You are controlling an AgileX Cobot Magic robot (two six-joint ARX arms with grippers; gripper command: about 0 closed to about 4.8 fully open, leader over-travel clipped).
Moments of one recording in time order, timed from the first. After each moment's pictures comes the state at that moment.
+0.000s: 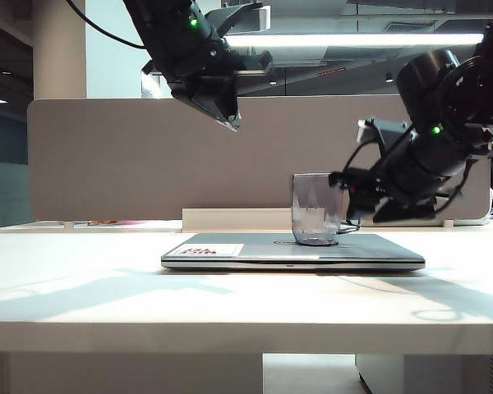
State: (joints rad) left arm -0.65 1.65 1.34 -0.27 -0.12 0.19; right arm 0.27 1.83 0.92 0.43 0.02 0.13
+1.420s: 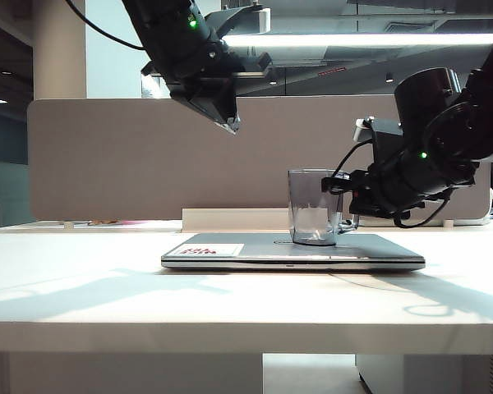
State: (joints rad) left arm -0.65 1.65 1.34 -0.28 -0.12 0.19; right arm 0.27 1.95 0.93 0.74 0.05 0.12
